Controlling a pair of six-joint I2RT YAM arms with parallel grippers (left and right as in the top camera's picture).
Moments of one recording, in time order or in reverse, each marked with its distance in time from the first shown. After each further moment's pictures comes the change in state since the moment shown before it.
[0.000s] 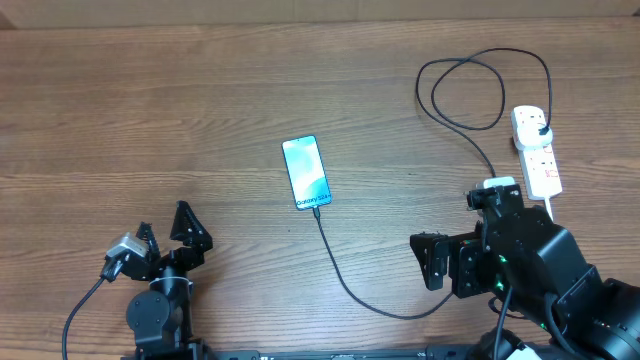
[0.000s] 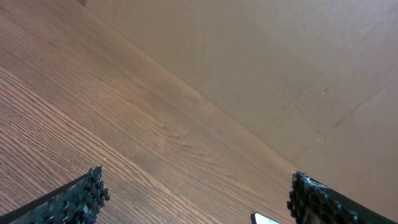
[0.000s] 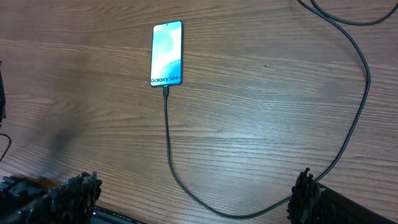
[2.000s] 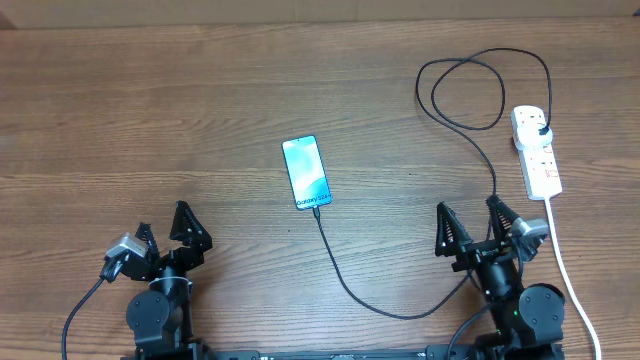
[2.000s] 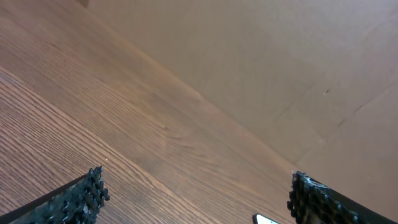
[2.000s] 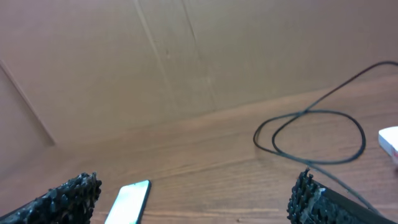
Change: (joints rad) left arm 0.000 0.000 0.000 0.000 -0.007 0.003; right arm -0.546 -0.852 -1.246 1.270 -0.202 -0.176
